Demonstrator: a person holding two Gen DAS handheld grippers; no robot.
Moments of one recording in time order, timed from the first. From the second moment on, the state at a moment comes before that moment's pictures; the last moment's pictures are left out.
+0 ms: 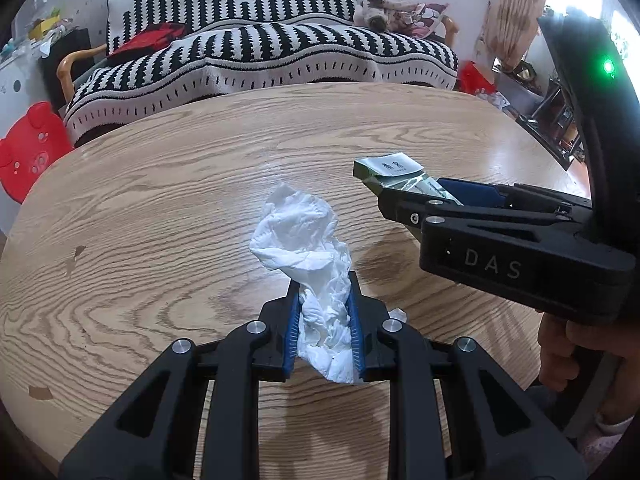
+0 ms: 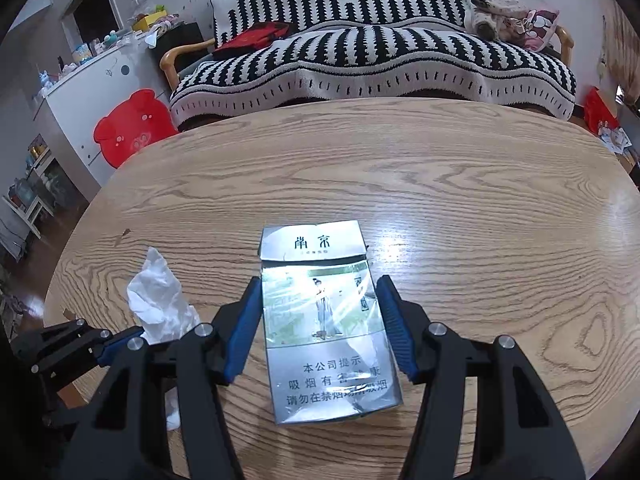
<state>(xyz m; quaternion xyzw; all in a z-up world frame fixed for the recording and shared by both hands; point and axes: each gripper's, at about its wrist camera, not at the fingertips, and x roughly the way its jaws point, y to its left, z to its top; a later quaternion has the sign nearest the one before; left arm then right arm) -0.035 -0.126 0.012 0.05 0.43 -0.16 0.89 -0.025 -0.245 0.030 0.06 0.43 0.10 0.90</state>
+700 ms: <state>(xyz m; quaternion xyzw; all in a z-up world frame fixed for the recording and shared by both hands) -0.205 -0.367 0.027 0.13 0.45 -0.40 0.79 -0.319 -0.524 -0.014 0.26 0.39 -0.08 0.88</state>
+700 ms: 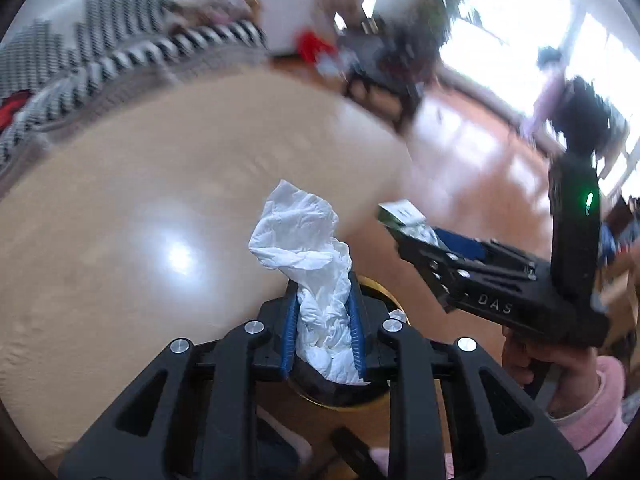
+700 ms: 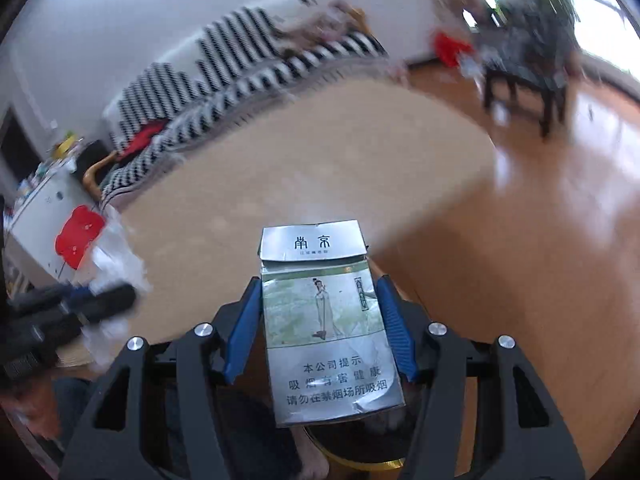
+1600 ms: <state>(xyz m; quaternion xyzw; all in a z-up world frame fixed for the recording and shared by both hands) -0.209 -0.443 -0.166 0.22 0.56 -0.36 0.71 -0.327 -0.562 -0.160 0.36 0.49 -0.11 0.79</state>
